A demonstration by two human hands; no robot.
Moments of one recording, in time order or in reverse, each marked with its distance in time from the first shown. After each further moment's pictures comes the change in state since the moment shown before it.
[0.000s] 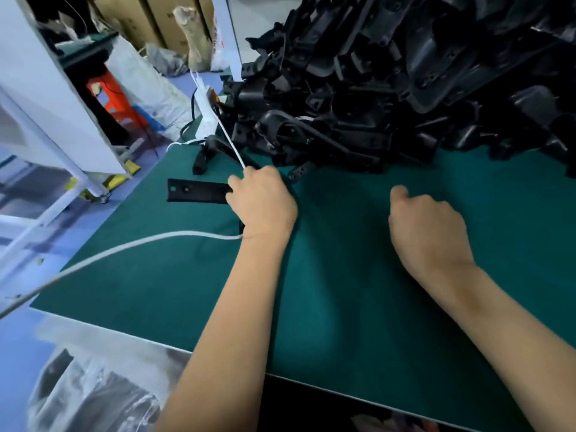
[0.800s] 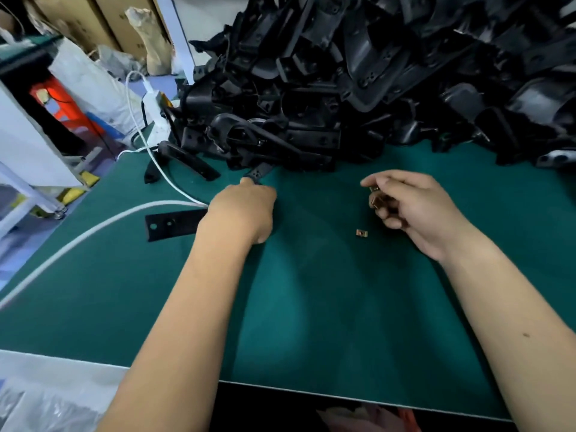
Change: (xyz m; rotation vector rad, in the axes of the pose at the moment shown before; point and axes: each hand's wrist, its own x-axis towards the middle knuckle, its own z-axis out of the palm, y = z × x) left_hand -0.017 0.028 -0.034 0.303 -0.531 0.405; right_hand 0.020 0.074 0.016 1.681 -0.213 0.199
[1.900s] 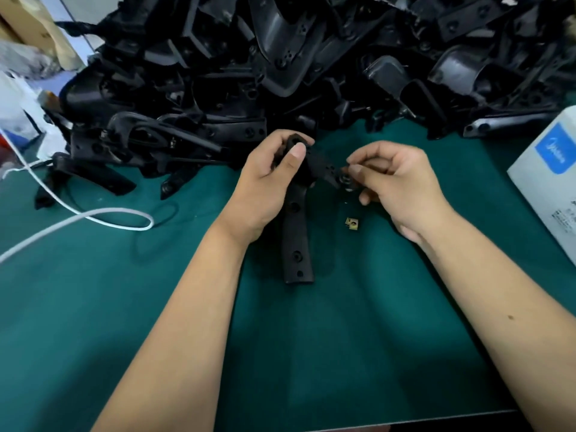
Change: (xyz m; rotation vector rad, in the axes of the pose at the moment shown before) left_hand 0.072 0.100 0.035 -1.330 0.329 0.683; right_hand 0.003 0.008 -0.053 -0.020 0.224 -0.206
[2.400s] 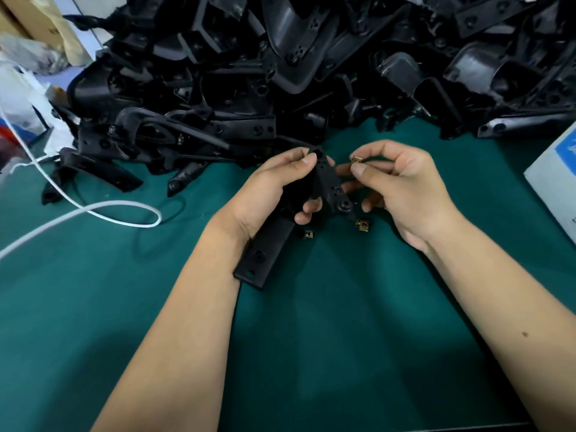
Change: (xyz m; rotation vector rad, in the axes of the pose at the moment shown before) left_hand -0.006 0.006 -0.008 -0.504 -0.262 -0.337; right_hand -0.008 -0.006 0.009 0.054 -0.076 0.049
